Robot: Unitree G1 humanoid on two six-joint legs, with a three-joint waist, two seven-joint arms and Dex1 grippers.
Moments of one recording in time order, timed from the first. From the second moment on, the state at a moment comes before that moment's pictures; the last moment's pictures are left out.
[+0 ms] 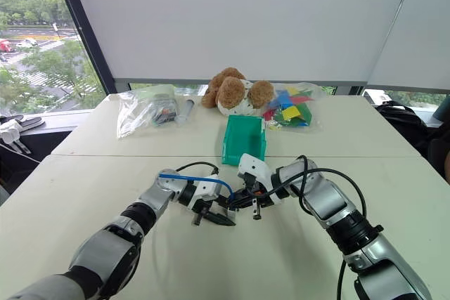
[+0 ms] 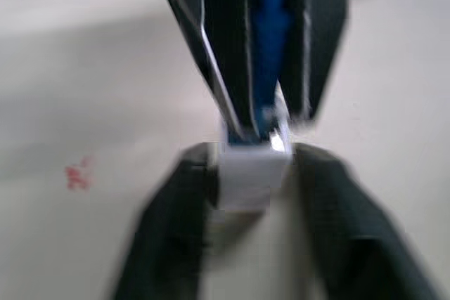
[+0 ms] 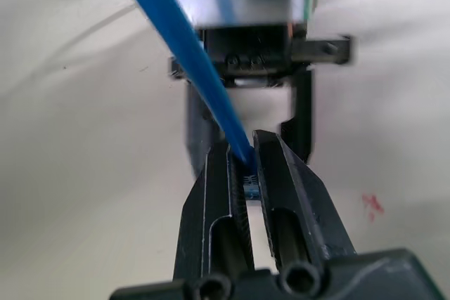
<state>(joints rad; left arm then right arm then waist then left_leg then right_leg) -0.90 0.21 -0.26 1.03 0.04 -0.36 -1.47 -0.66 -0.65 0.37 -0.05 0.17 0.54 1.22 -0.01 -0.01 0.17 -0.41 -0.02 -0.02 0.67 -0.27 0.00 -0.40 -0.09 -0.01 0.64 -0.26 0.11</state>
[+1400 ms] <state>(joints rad) -0.60 0.49 -0.01 0.20 -0.34 0.34 -1.15 -1.47 -0.45 0.06 1.19 -0.01 0.24 0.87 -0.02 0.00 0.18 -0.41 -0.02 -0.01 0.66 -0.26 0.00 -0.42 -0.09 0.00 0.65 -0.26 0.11</state>
